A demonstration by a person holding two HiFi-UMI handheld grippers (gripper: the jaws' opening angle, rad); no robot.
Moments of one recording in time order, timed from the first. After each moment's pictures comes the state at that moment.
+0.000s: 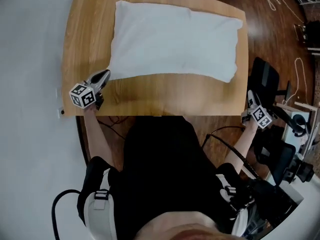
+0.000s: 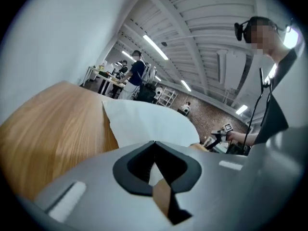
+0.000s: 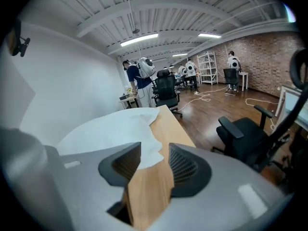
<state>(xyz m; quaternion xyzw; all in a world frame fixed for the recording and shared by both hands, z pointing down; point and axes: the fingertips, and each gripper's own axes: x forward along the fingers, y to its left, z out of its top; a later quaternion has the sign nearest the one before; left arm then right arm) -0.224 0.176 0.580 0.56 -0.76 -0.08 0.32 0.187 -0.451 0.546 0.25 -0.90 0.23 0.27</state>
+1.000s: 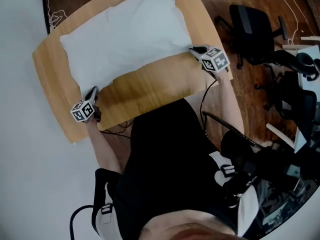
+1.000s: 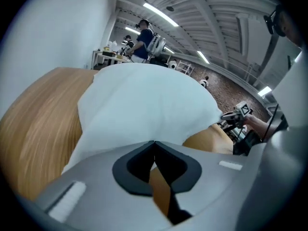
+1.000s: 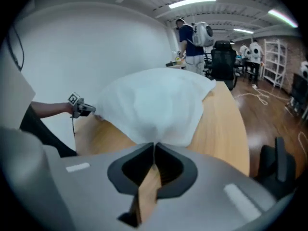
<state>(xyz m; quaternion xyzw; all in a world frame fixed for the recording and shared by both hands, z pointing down) -0.162 0.046 0.669 0.48 -0.76 0.04 0.43 0.103 -0.393 0.647 -0.06 -0.90 0.11 0.42</state>
